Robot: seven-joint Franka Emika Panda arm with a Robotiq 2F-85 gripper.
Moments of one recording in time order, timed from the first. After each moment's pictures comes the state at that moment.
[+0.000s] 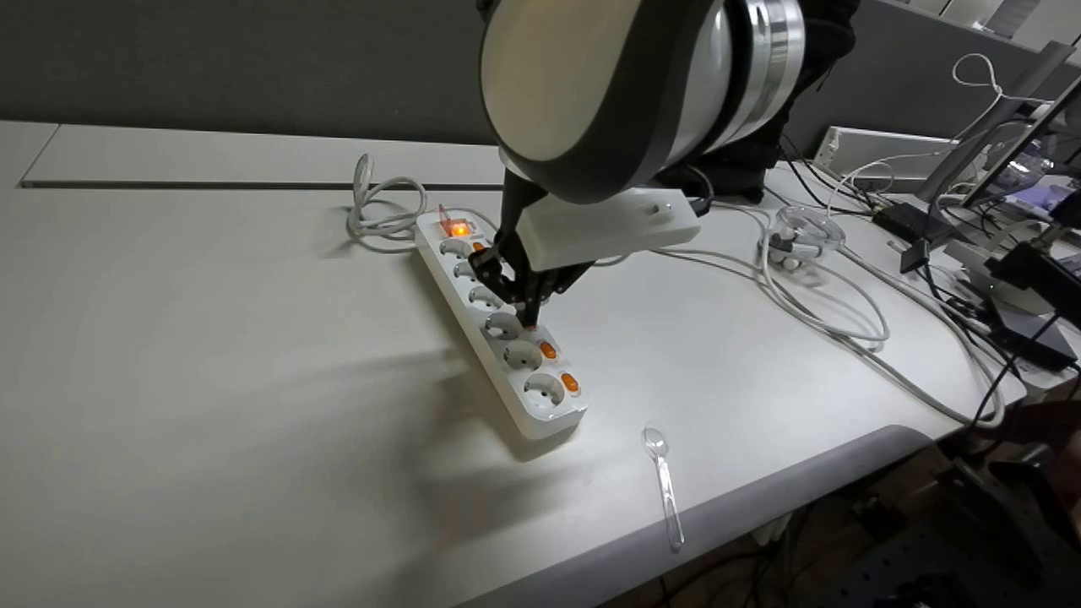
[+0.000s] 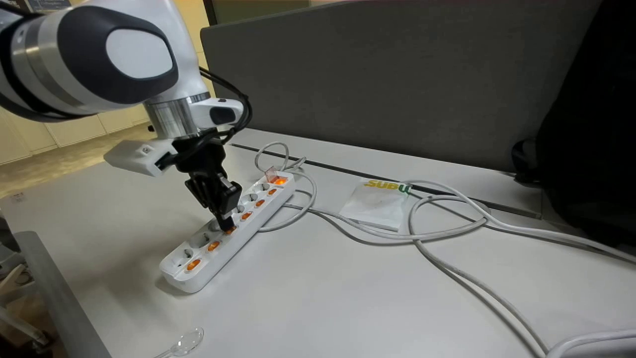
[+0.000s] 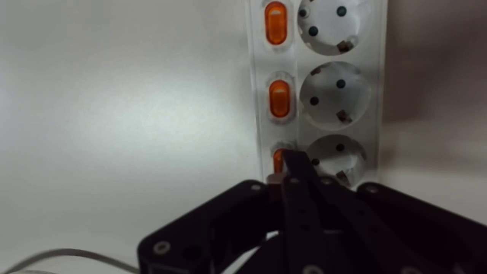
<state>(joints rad) 0.21 0.36 -0.04 -2.42 -0.17 2.79 0.31</state>
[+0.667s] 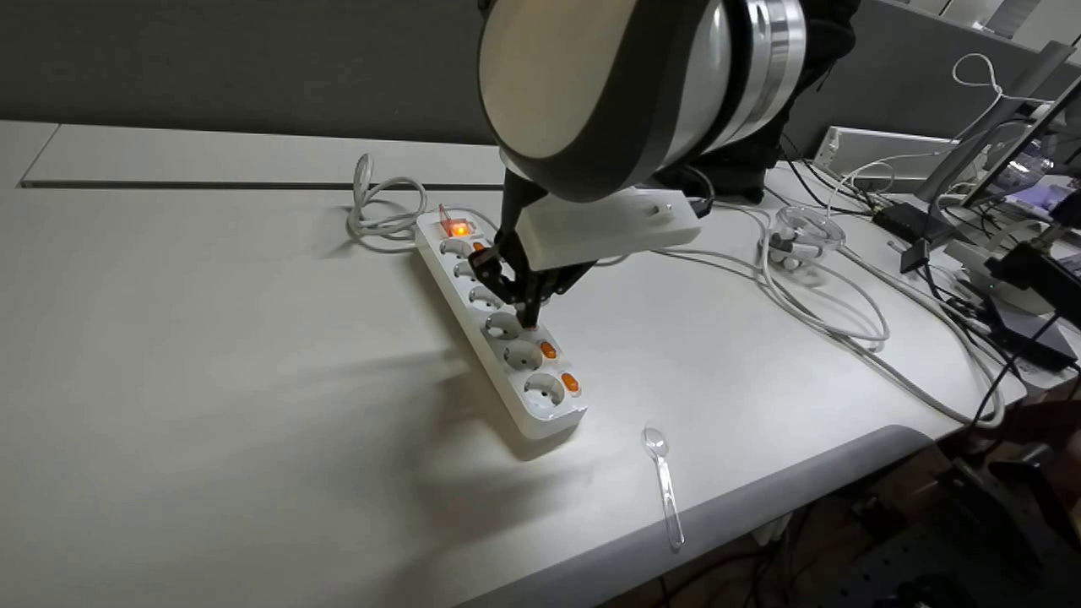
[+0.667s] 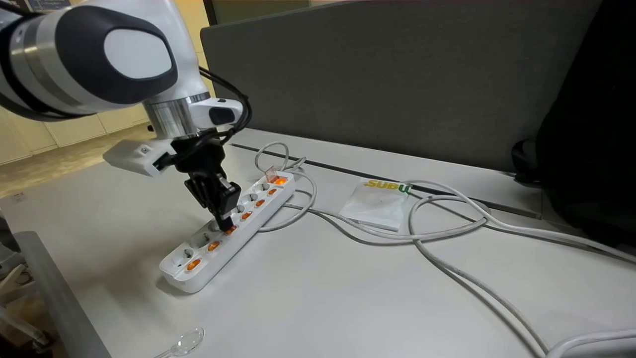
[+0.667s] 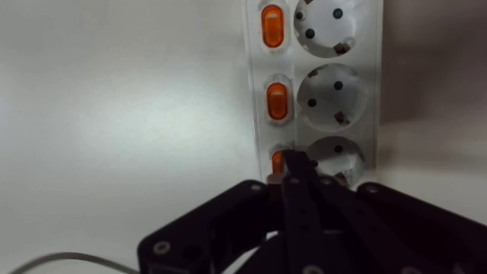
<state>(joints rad) 0.22 0.36 -0.04 -2.43 -0.15 2.79 0.31</state>
